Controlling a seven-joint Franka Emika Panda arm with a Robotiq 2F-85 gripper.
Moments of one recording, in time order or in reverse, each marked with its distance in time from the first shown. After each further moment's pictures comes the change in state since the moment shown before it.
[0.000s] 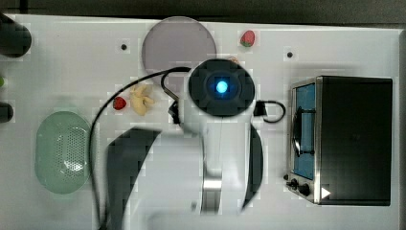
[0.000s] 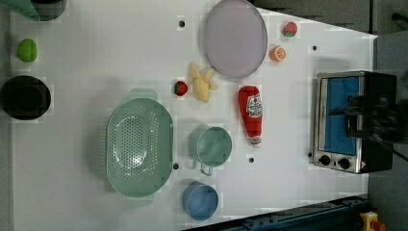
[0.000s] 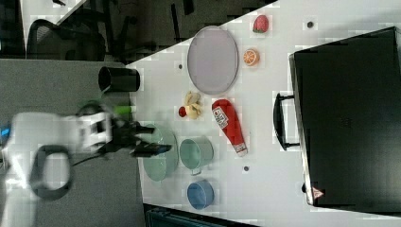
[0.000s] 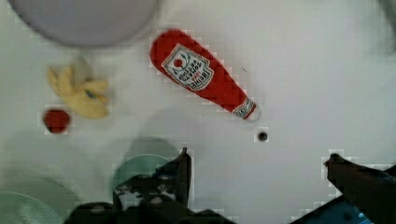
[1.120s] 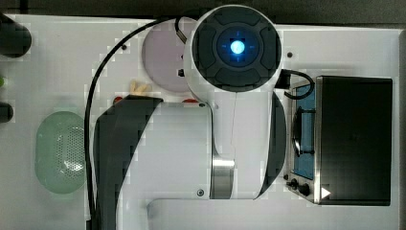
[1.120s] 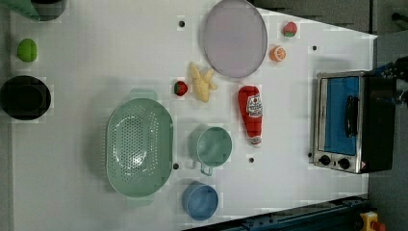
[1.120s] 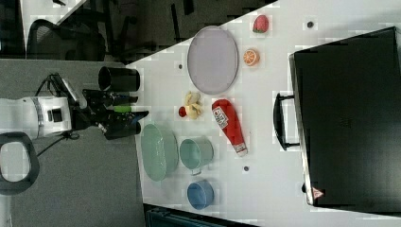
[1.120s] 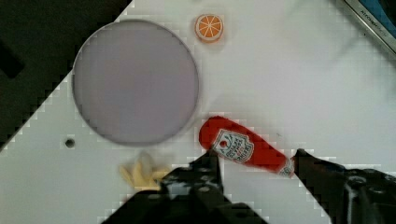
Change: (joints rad) arm 0.077 0.047 -0.084 0.249 -0.040 -0.021 0.274
